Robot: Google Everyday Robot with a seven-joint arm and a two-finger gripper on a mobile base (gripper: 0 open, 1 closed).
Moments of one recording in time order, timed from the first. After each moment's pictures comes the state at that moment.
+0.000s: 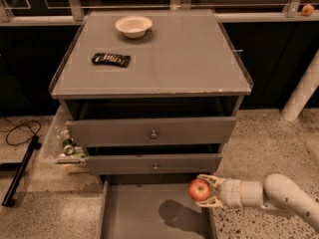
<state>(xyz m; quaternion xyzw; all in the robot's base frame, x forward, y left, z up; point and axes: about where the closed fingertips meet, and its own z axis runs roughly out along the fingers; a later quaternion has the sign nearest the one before) 0.469 -0.176 0.462 -0.62 0.61 0.20 0.45</state>
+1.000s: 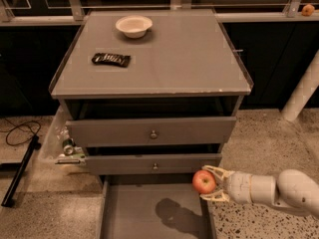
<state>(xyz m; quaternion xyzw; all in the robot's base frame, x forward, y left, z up) 0.465 -0.183 0.535 -0.63 0.59 0.15 0.48</state>
